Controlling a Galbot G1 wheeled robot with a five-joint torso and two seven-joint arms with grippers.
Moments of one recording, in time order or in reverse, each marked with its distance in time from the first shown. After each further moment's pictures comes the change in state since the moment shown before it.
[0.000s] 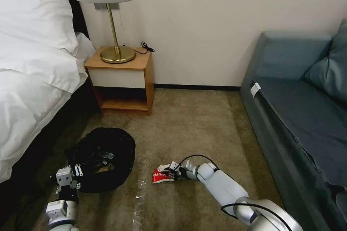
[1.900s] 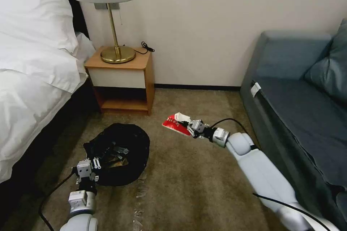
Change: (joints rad) left arm -0.063 -0.029 0.137 0.022 0.084 0.023 -0.034; right arm -0.194 -0.411 0.286 0.930 0.144 0.033 -0.094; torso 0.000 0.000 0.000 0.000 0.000
